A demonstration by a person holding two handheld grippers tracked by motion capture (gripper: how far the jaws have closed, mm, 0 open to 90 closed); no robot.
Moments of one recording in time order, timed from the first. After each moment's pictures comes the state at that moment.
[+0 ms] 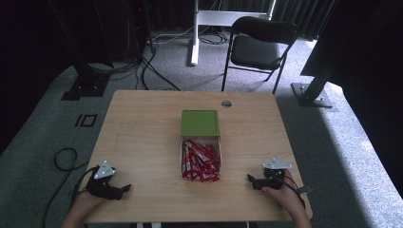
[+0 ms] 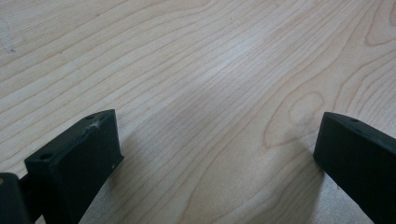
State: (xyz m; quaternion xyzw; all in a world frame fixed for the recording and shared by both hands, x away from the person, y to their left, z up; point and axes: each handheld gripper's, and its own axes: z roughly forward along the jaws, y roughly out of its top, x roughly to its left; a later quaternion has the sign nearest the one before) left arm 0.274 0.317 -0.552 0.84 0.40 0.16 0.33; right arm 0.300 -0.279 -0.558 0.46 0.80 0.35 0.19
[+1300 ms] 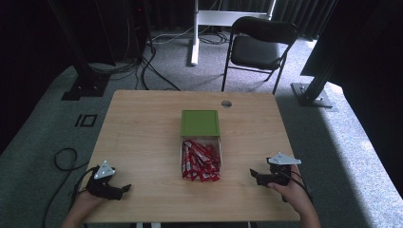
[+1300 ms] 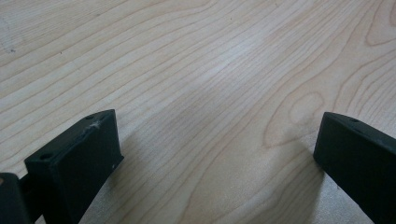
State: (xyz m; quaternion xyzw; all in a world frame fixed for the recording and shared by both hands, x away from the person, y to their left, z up) left arm 0.274 0.317 -0.552 0.84 0.40 0.16 0.33; right arm 0.298 -0.285 -0.517 0.43 0.79 0.39 0.20
